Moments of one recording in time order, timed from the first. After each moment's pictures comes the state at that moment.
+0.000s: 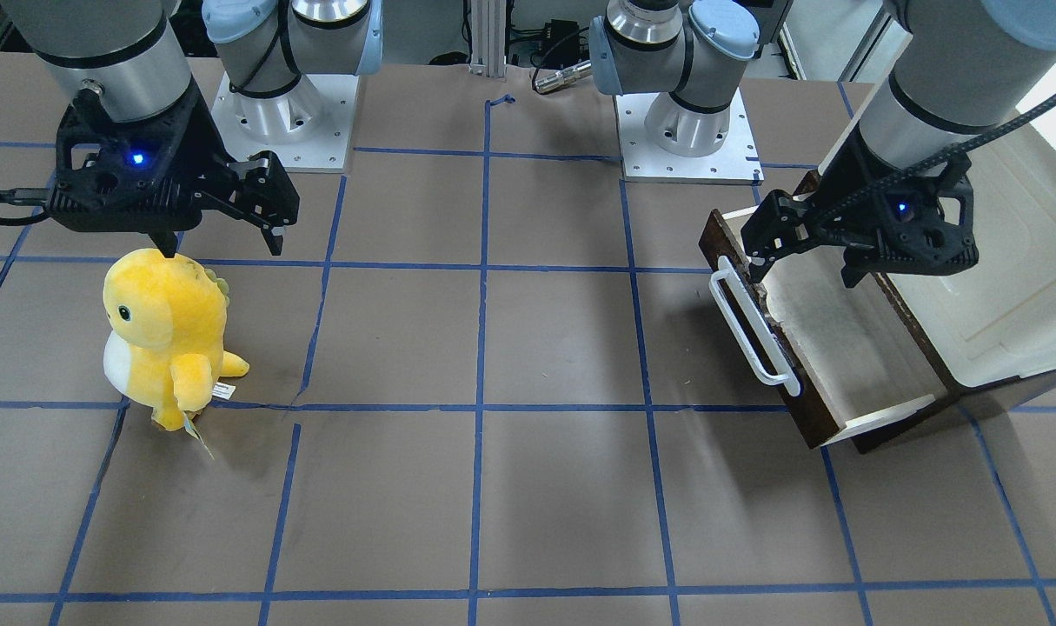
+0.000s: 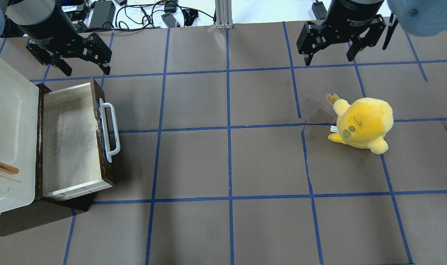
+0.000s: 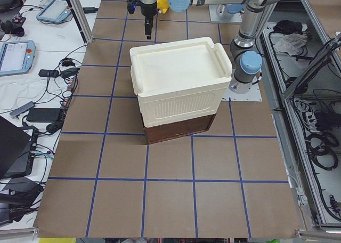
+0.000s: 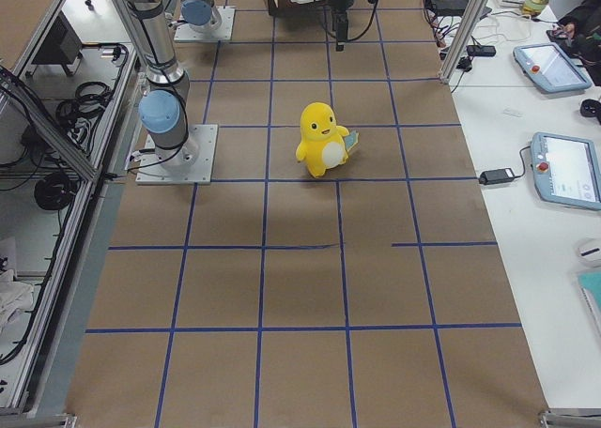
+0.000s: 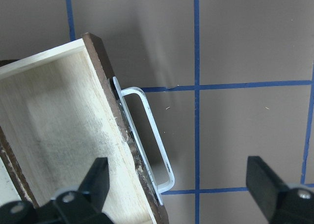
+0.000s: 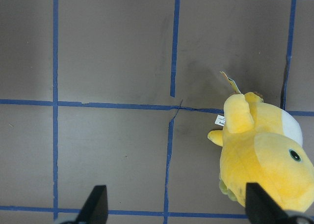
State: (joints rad) left arm -1.44 -1.66 -1.48 -1.55 1.56 0.15; right arm 1.60 -1.48 1.44 -1.57 -1.58 -0.02
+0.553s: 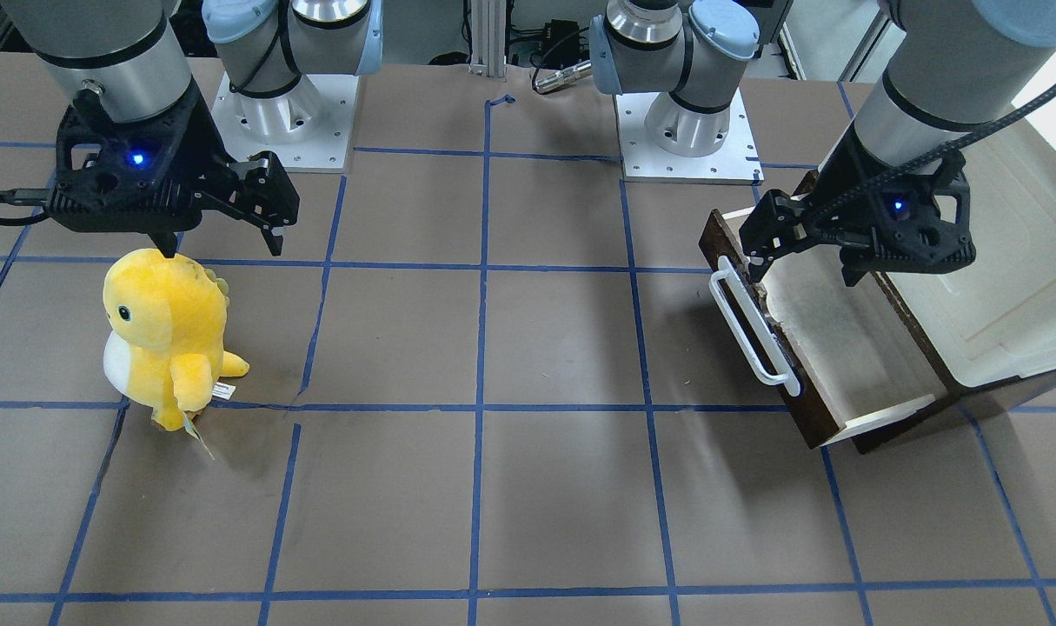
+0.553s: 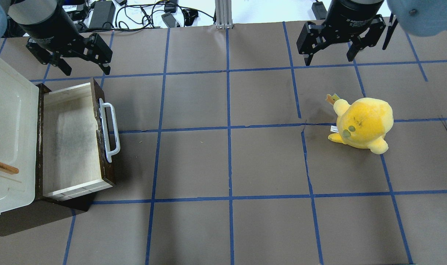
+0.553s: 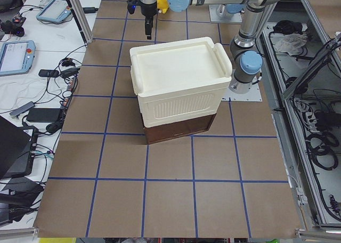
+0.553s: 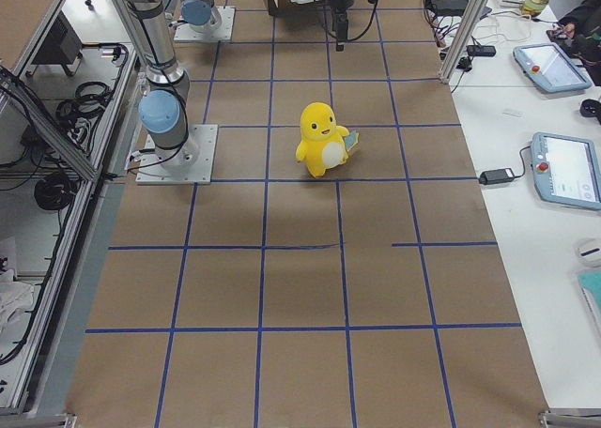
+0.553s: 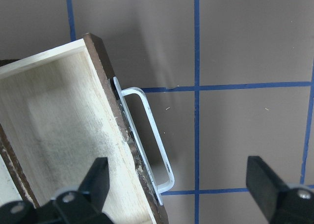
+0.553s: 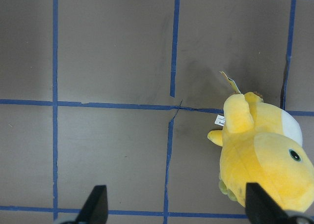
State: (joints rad) left arm -1.46 -1.66 -1.48 -1.55 1.58 0.14; right arm 1.60 -1.48 1.44 -1.57 -1.58 -0.02
